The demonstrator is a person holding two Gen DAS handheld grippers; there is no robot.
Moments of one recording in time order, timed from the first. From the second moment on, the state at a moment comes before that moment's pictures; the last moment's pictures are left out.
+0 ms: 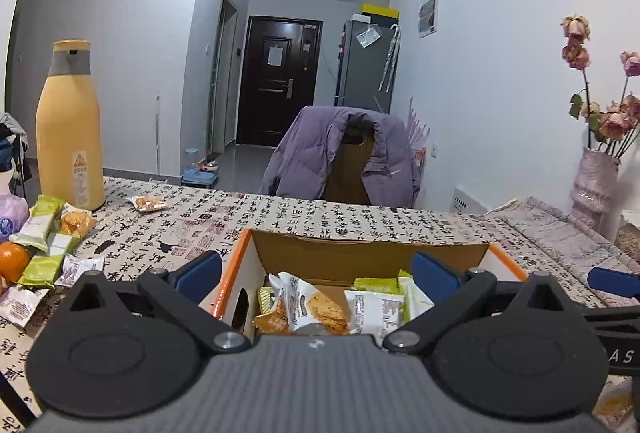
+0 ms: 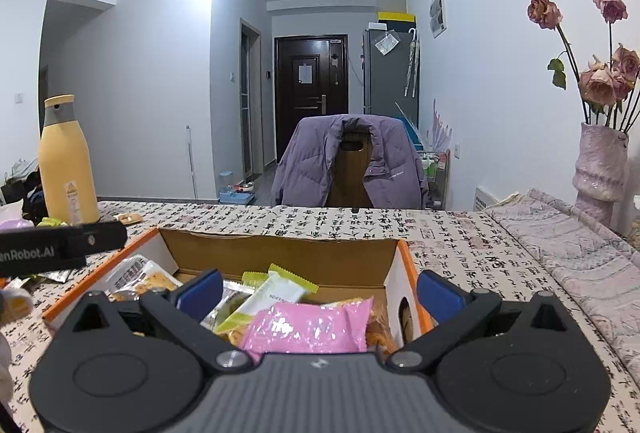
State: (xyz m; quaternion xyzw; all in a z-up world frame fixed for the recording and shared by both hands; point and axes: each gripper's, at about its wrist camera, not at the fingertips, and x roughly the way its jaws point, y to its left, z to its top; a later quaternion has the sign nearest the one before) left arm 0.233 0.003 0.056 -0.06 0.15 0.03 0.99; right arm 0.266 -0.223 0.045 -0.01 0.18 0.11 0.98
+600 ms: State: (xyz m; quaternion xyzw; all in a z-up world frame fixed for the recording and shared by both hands) left arm 0.167 0.023 0.034 -0.04 0.21 0.02 0.98; right arm 0.202 -0.227 0.027 -0.02 0.22 0.13 0.97
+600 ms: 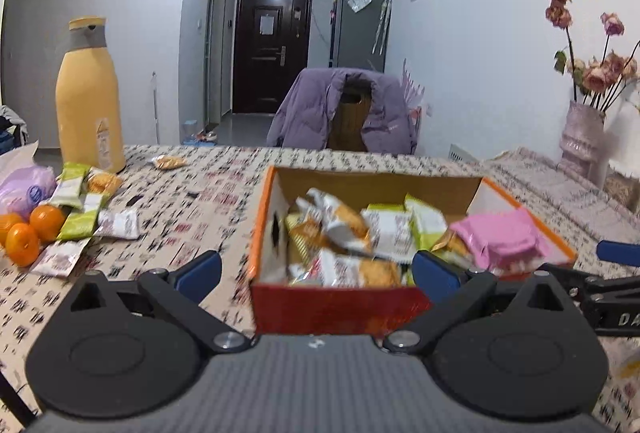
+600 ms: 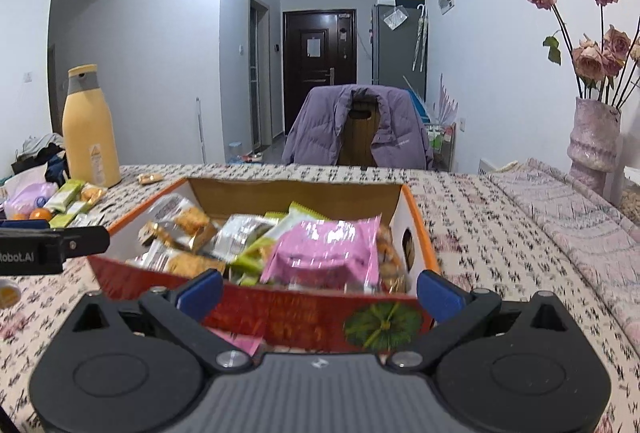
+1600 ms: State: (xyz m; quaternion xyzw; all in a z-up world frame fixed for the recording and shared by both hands) left arm 0.137 0.060 -0.021 -0.07 0.25 0.02 0.97; right arm 0.181 -0.199 -0.011 -0.01 0.29 0.15 0.95
